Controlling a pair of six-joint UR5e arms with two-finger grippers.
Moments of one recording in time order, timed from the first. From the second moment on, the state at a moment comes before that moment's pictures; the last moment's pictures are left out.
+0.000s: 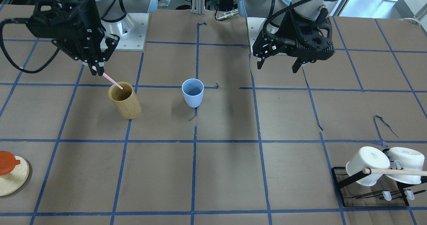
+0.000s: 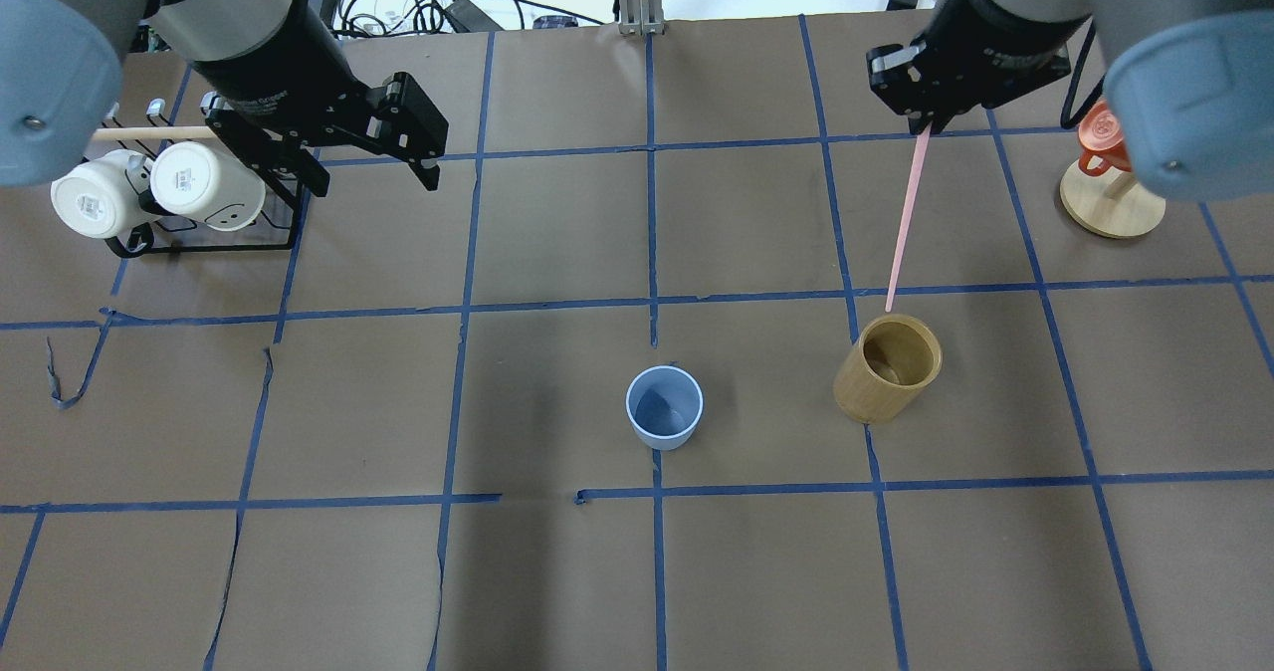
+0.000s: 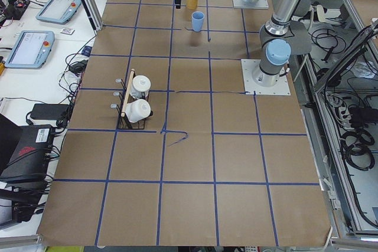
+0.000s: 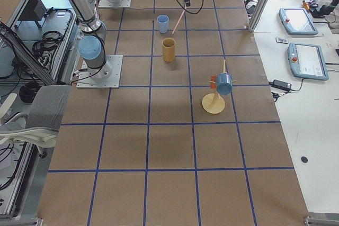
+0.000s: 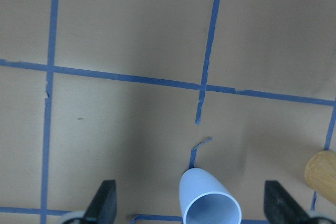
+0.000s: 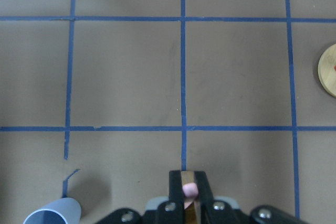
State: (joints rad) left arm -1.60 -1.56 -1.53 -1.58 1.49 0.00; right arm 1.64 -1.63 1.55 -1.75 -1.60 0.04
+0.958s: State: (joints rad) left arm -1.59 -1.55 -1.53 -1.58 1.49 0.00; right arm 1.95 -1.52 1.58 -1.96 -1.61 0.37
